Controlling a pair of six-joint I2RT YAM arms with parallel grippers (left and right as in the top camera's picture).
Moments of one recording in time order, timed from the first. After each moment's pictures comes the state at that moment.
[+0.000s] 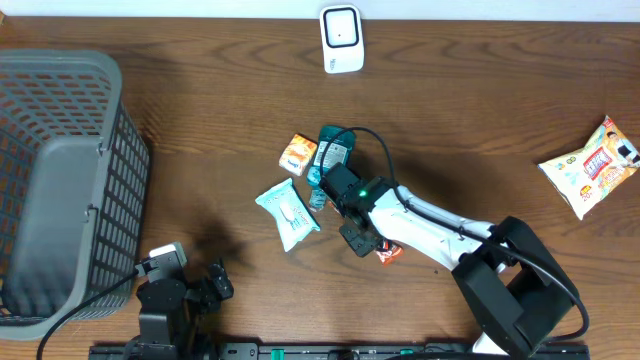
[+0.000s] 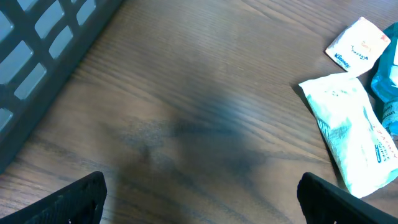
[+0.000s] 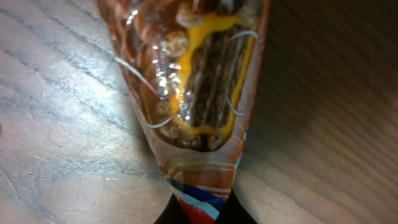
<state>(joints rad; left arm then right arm) -0.10 0.01 0.28 -0.98 -0.12 -0.38 0.75 1.83 1.06 -0.79 0.11 0.12</state>
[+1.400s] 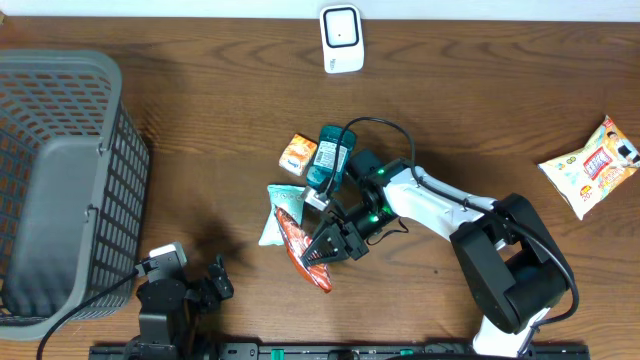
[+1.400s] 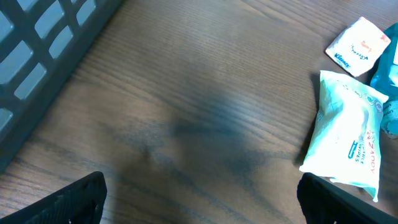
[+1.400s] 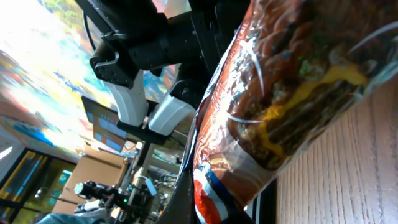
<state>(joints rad) -0.10 0.01 0.28 -0.98 -0.12 -0.38 0.60 1.91 1.08 -0.84 -1.52 -0.61</state>
